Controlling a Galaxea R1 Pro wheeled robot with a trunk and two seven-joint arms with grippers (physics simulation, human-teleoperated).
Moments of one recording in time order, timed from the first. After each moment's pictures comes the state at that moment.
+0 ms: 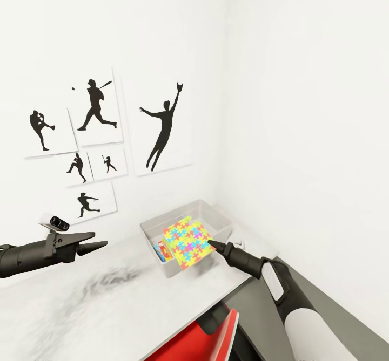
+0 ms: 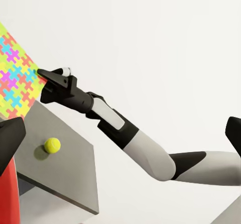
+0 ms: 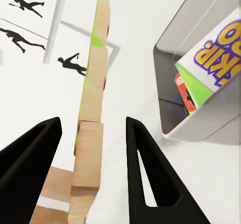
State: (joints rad) left arm -0.36 0.74 -0.09 -1.47 1.35 1.04 -0.88; right arm -0.64 0.08 -0.25 -0.67 -0.36 0.68 0.86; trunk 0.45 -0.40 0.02
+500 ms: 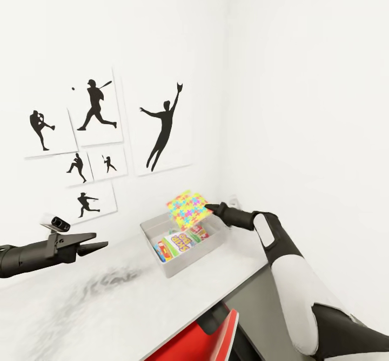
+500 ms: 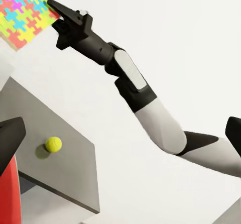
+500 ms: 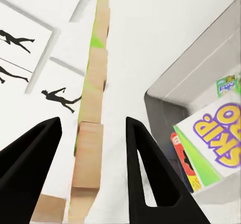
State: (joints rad) left arm -0.36 0.74 -0.10 -1.47 1.35 1.04 -0.87; right arm -0.92 0.12 -0.25 -0.67 -0.38 0.80 0.53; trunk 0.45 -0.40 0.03
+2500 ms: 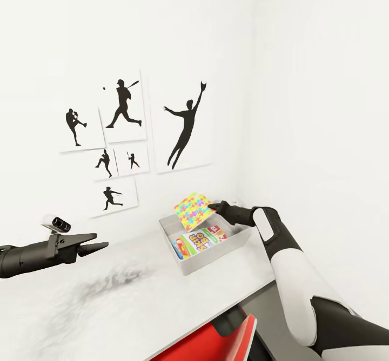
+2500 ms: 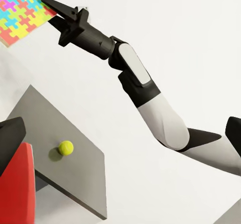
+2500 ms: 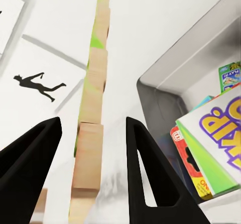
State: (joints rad) left arm -0.36 0.74 -0.10 -1.47 1.34 1.04 -0.87; right arm -0.96 0.12 -0.25 -0.66 -0.38 0.81 0.36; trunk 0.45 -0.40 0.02
